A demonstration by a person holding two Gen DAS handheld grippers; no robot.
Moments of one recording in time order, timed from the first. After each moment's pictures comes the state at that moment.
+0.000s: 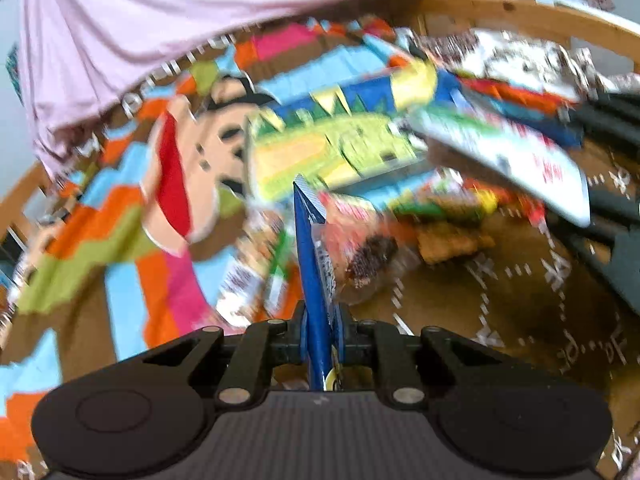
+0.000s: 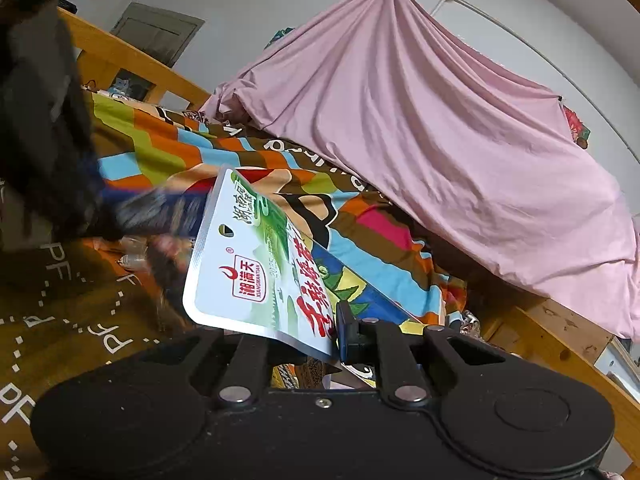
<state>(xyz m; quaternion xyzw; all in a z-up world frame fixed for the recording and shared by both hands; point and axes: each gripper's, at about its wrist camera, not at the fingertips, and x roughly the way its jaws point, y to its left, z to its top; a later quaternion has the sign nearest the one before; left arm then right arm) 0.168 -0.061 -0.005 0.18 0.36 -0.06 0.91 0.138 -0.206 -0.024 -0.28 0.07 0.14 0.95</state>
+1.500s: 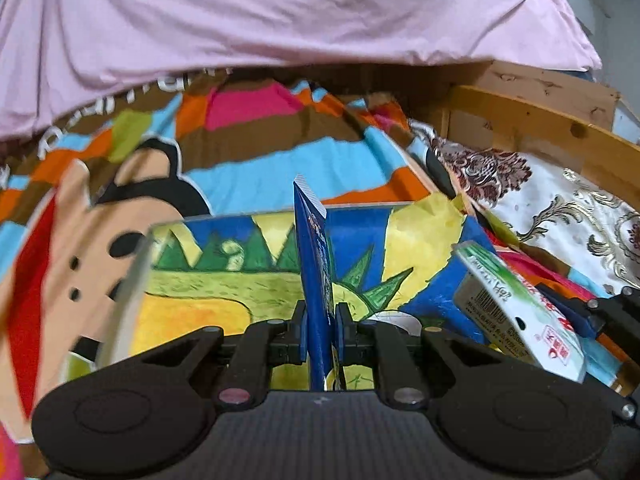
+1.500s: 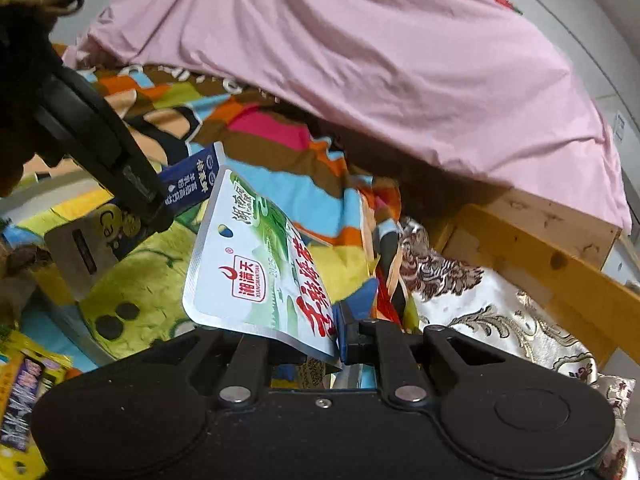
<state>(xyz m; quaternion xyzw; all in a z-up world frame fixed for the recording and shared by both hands) 0.396 -0.149 -0.026 0.03 0.30 -0.10 0.95 0.342 -0.293 -0.051 -0.19 0.17 0.00 0.97</state>
